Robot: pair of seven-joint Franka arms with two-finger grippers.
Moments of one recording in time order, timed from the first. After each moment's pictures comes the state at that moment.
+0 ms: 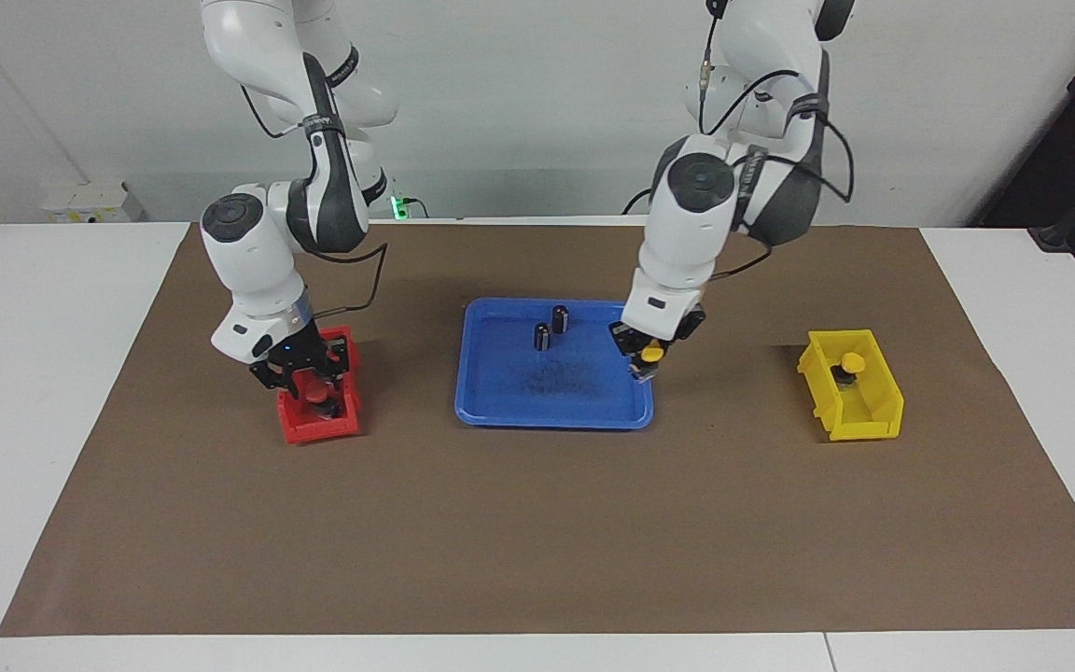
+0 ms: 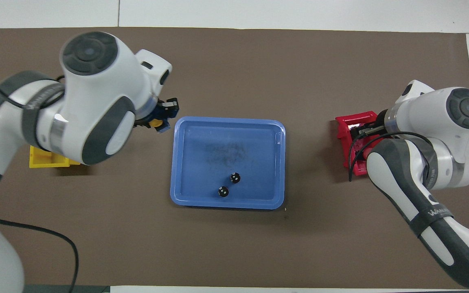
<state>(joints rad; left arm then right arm) -0.42 0.23 0.01 -1.62 0.00 1.82 -0.56 -0.06 0.11 0.11 -2.07 -0.02 2.25 -0.19</state>
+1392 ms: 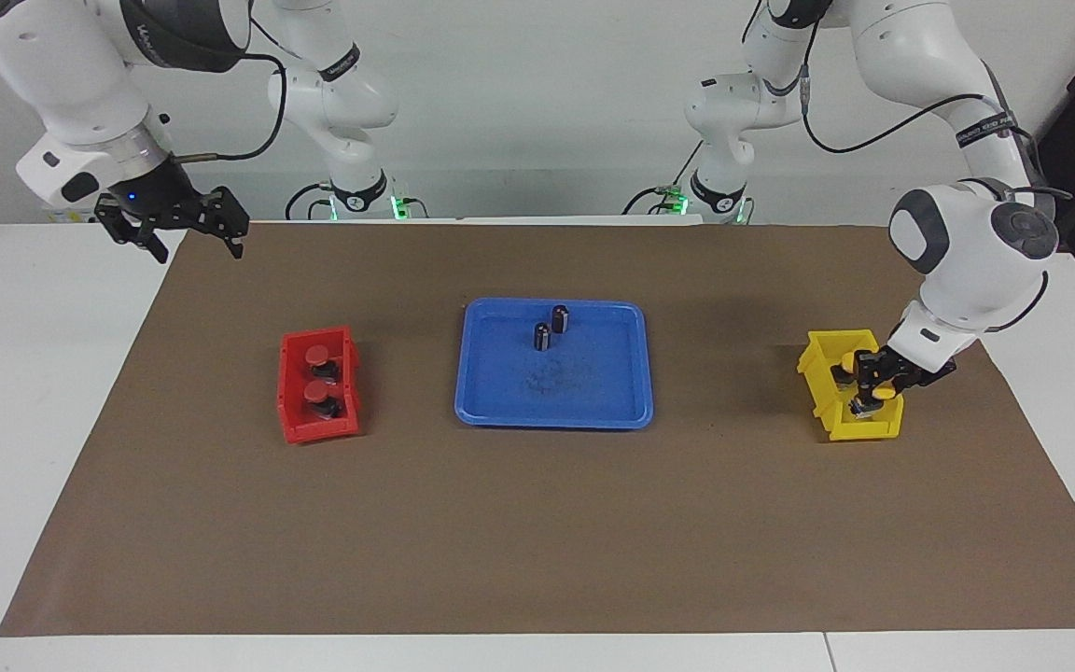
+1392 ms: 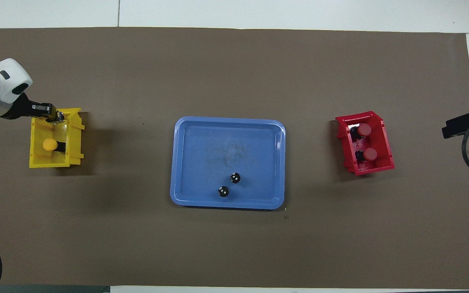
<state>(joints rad) 0.02 0.22 0.01 -1.89 0.03 2.15 0.20 -0.14 -0.02 0.05 -1.63 -0.02 1.53 -0.15</state>
